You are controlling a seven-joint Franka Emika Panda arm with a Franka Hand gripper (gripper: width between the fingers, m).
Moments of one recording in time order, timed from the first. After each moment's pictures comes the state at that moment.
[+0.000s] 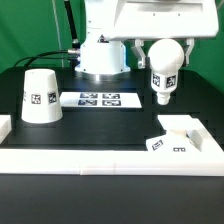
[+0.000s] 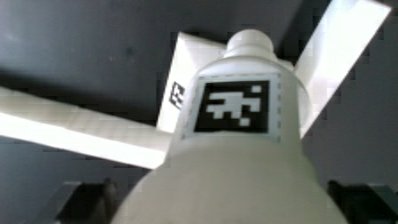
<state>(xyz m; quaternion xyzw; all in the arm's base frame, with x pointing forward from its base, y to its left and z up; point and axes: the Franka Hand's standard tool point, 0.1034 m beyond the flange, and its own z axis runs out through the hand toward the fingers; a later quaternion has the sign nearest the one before) 0.564 0.082 0.142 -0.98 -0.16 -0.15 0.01</state>
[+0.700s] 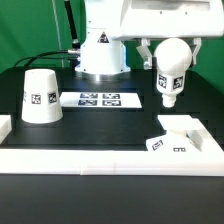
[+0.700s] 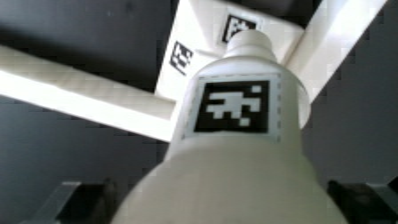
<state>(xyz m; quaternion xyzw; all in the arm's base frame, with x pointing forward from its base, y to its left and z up) 0.585 0.088 0.145 -0.97 -0.18 -0.16 0.01</state>
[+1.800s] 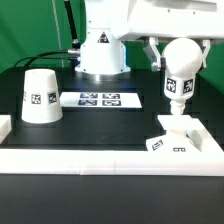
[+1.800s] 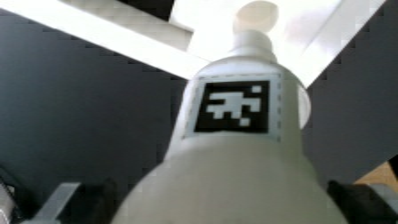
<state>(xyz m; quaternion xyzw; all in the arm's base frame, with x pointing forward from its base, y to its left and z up) 0.617 0.090 0.144 -0.96 -0.20 -0.22 0.00</state>
